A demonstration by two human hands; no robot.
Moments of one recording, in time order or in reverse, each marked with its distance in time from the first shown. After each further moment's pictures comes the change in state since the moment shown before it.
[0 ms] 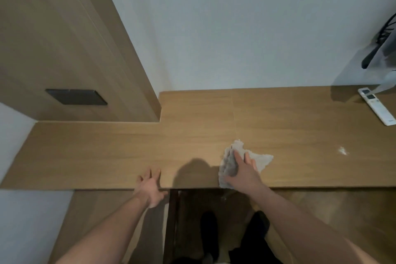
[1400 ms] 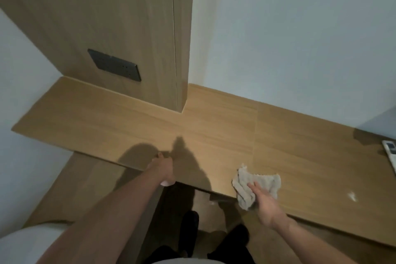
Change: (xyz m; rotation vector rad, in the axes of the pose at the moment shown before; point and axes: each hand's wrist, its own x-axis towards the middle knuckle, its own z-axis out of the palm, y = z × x) left_hand -0.005 0.018 -0.036 0.072 -0.147 0.009; right_hand -0.014 0.046 -0.008 -0.291 -0.099 -0.156
